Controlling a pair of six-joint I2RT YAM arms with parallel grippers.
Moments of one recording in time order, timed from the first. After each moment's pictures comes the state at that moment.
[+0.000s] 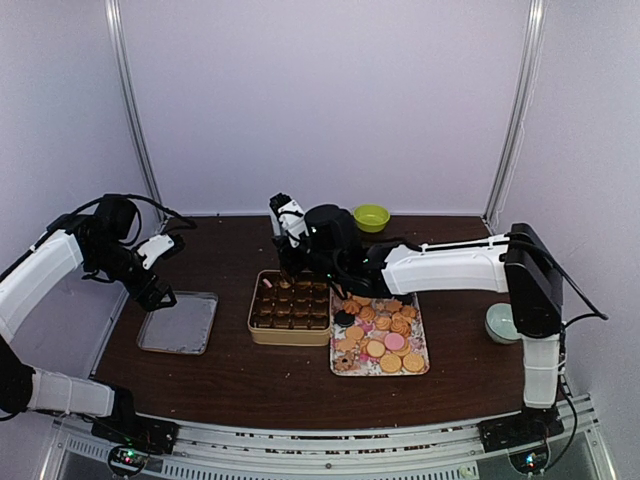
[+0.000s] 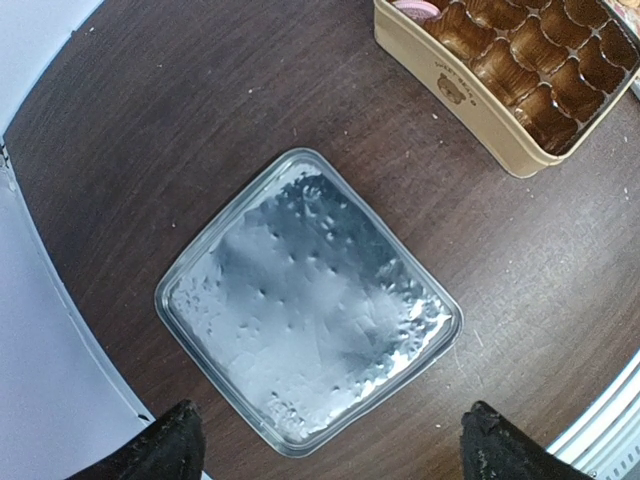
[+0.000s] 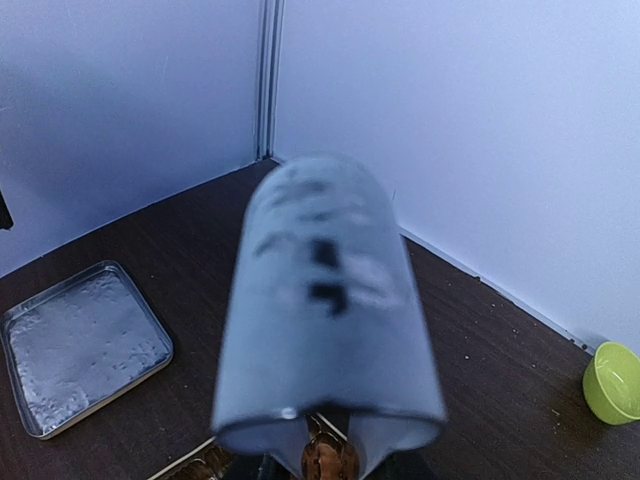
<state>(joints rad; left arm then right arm) -0.12 1.17 1.06 -1.02 0.17 0.61 1.00 2.03 1.55 0.25 0.30 -0.04</state>
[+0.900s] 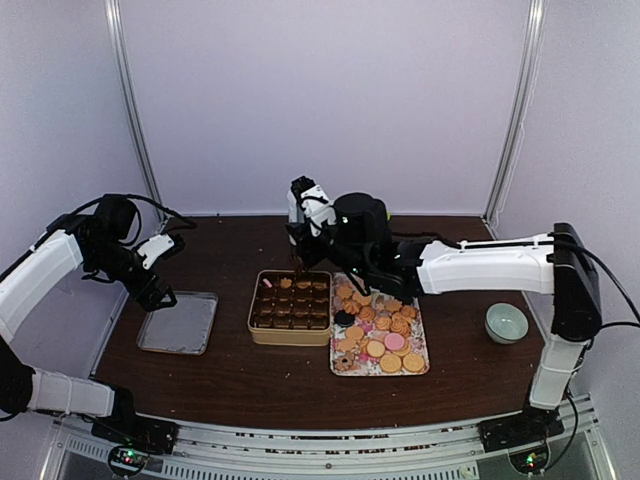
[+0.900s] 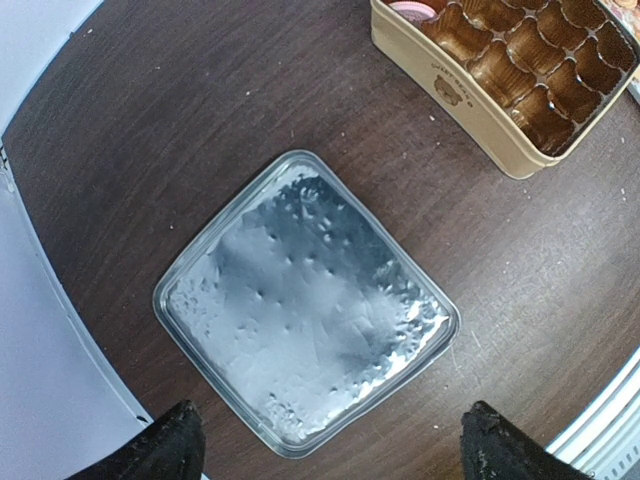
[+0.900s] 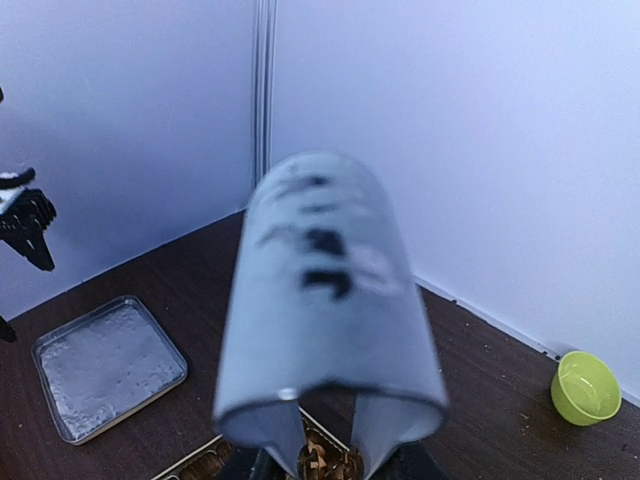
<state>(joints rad) -0.12 1.17 1.06 -1.02 0.18 0.60 1.00 1.85 1.40 0.29 0.31 -0.03</state>
